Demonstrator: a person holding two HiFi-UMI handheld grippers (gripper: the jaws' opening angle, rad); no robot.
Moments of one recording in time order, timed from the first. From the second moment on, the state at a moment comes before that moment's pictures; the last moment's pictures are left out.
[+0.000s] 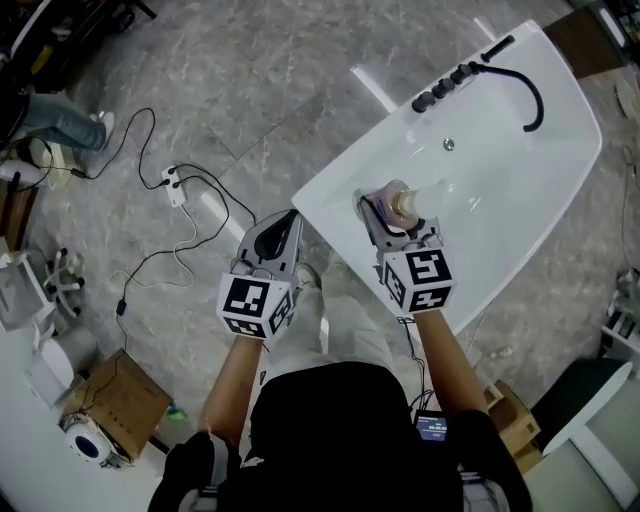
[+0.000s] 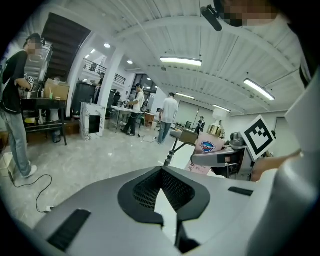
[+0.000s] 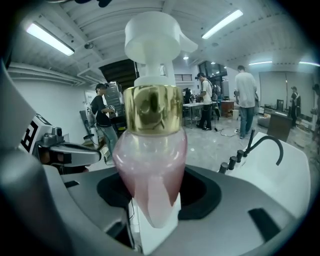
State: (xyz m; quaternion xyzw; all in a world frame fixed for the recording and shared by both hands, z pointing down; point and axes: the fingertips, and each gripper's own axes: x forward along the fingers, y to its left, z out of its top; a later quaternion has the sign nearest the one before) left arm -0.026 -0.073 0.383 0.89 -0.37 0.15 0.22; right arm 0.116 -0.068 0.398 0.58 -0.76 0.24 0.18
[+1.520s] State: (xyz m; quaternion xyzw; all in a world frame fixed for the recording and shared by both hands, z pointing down) left arm -0.029 -0.095 0.518 0.85 -0.40 0.20 0.28; right arm 0.089 -0.158 0.611 0.49 -0.79 0.25 0.28
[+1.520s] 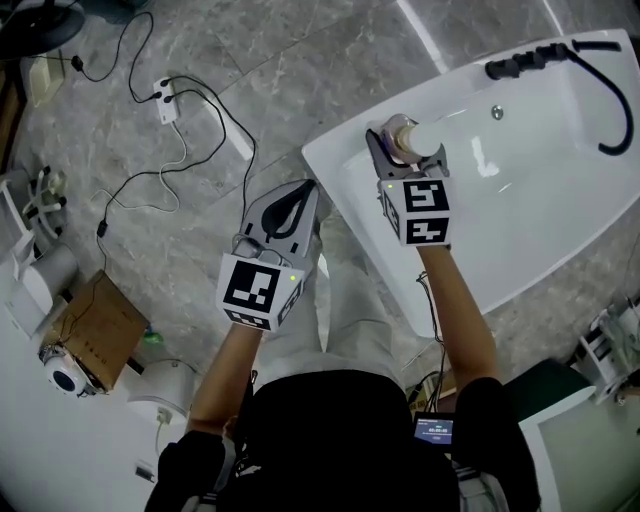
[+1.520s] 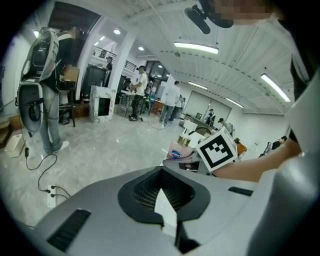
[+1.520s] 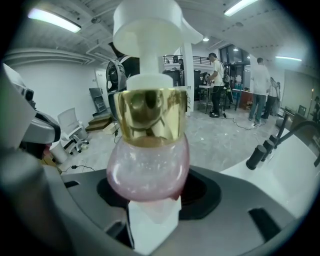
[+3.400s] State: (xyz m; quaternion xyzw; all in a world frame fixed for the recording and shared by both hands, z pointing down) left arm -0.054 -0.086 0.549 0.83 -0.43 0.20 0.30; right arm 0.069 -0.163 0.626 0.50 -0.79 0.21 0.28
